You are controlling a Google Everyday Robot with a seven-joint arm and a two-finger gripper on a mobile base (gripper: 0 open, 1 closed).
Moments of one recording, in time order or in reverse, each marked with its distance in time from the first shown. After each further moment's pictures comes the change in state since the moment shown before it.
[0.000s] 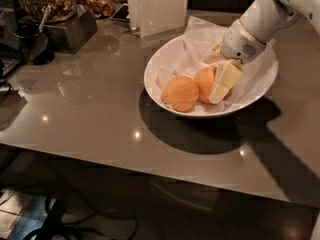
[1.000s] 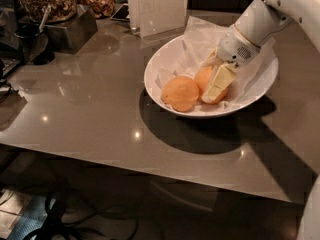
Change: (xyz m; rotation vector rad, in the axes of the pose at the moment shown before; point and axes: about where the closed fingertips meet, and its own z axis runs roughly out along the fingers) arm 0.004 -0.004 0.014 -0.034 0.006 0.022
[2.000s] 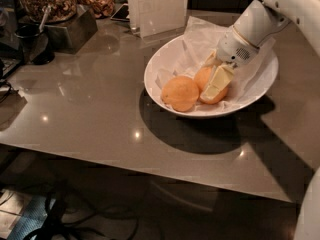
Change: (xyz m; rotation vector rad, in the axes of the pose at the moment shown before) arm 0.002 -0.002 0.004 -0.006 0.003 0.008
